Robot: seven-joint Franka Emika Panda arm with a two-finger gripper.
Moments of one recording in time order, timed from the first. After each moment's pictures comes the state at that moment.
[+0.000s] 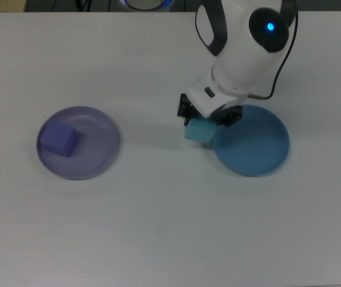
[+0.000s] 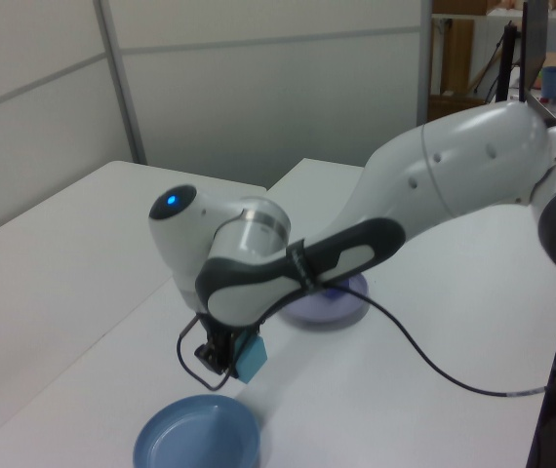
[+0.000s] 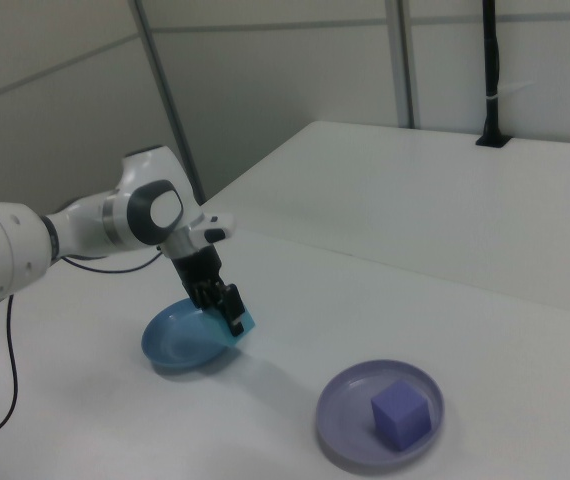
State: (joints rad) arm 0.41 0.46 -0.08 -1.53 -0.18 1.90 0.47
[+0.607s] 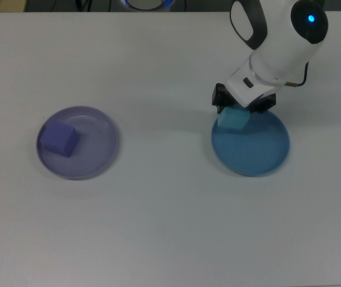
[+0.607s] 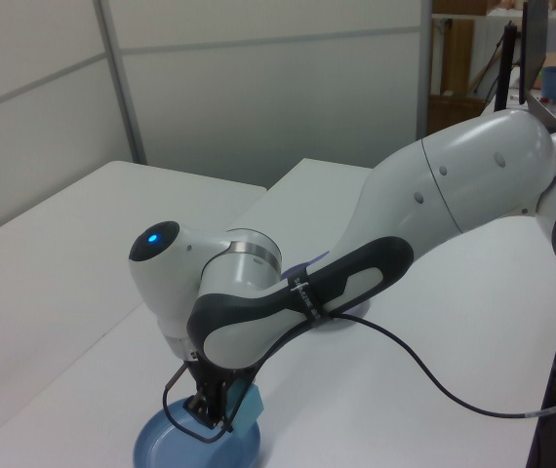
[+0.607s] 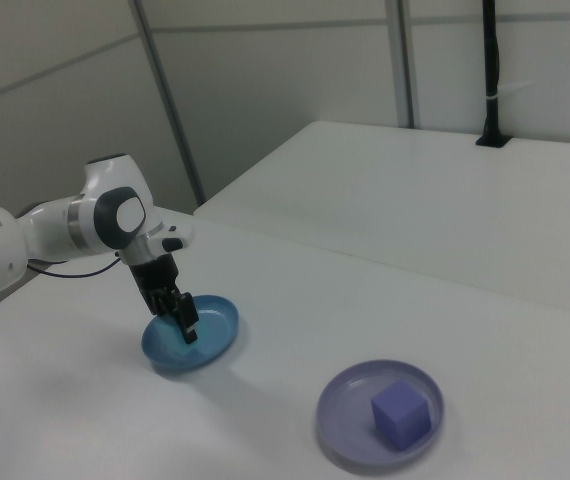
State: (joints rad) arm 0.41 0.47 0.05 -1.56 -0.16 1.88 0.57
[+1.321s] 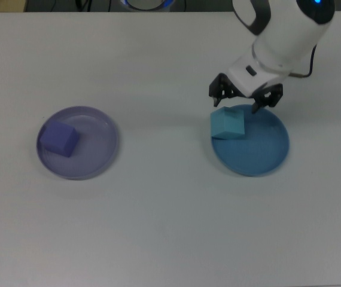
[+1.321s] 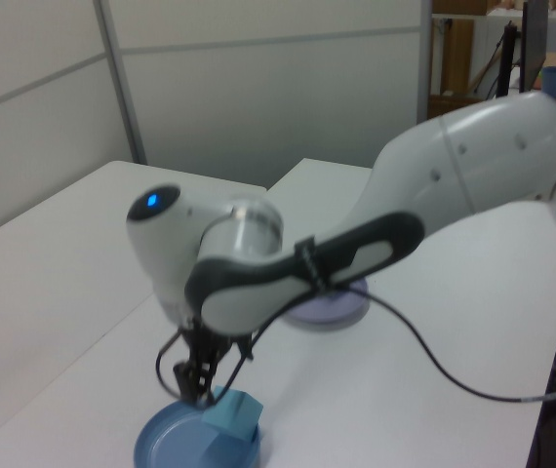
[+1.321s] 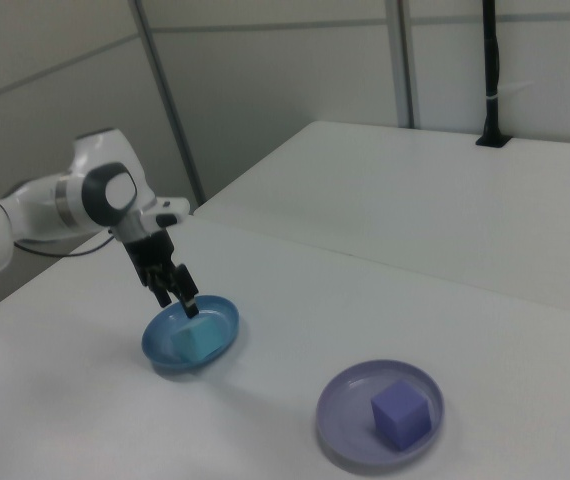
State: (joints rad) arm 0.41 0.40 0.05 -1.52 -0.17 1.83 0.55
